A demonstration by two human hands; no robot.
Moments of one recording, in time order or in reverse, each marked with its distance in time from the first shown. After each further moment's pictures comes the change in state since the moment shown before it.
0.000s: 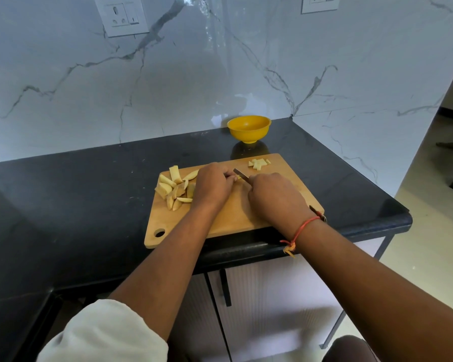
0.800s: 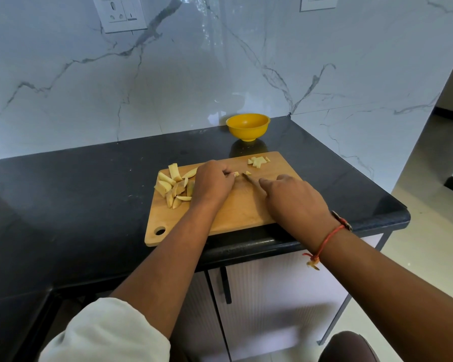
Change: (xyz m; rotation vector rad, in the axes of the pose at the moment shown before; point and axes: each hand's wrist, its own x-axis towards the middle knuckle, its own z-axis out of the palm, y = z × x) left_hand -0.003 0.002 -0.003 -0.015 0.033 -0.024; right_hand -0.029 0.025 -0.006 -0.147 0.000 -0.104
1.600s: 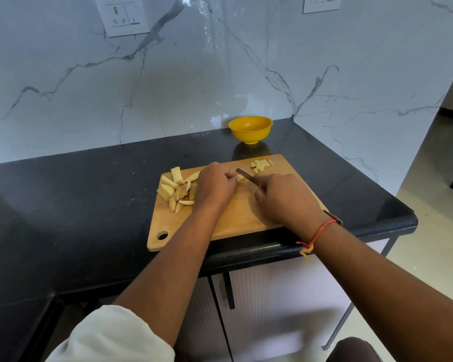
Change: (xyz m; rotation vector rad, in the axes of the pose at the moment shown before) left_hand 0.006 -0.006 0.004 0.005 -0.010 0.025; right_hand 0.021 -0.012 0.003 0.273 0.115 0.073
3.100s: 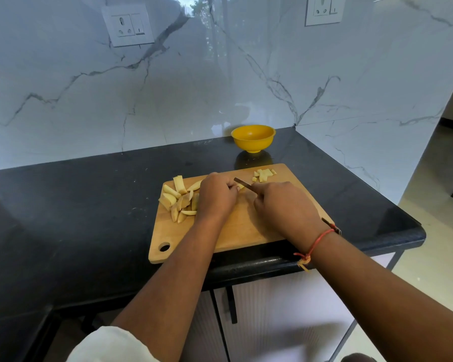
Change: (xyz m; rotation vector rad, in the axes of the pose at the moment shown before) left_hand 0.003 -0.002 0.002 0.022 0.003 -0.051; right_hand 0.011 -0.007 0.005 -0.068 -0.003 0.012
